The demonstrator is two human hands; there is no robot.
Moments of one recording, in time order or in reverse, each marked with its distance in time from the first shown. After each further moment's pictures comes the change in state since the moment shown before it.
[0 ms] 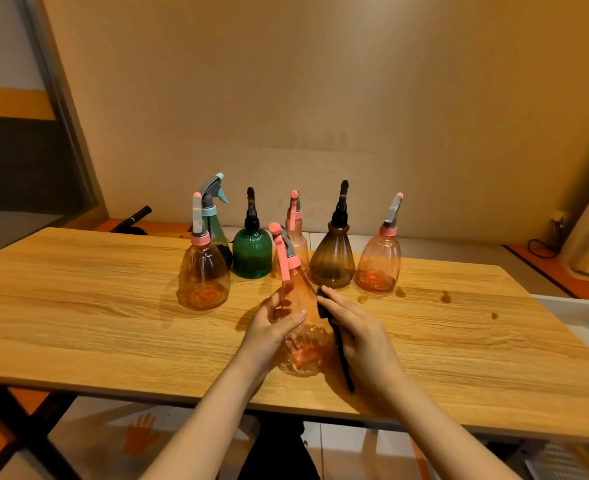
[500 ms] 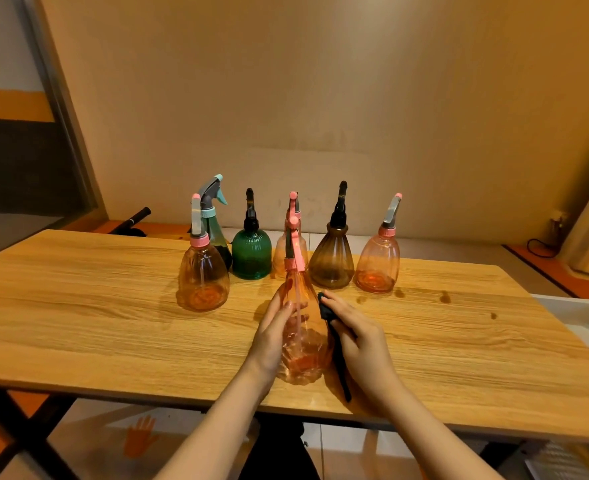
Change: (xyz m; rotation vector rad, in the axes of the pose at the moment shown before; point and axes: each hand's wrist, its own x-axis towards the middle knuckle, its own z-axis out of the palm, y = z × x) left_hand -0.005 -0.002 0.011 -0.049 0.015 0.001; right_hand -0.005 -0.002 0.008 0.244 0.066 0.210
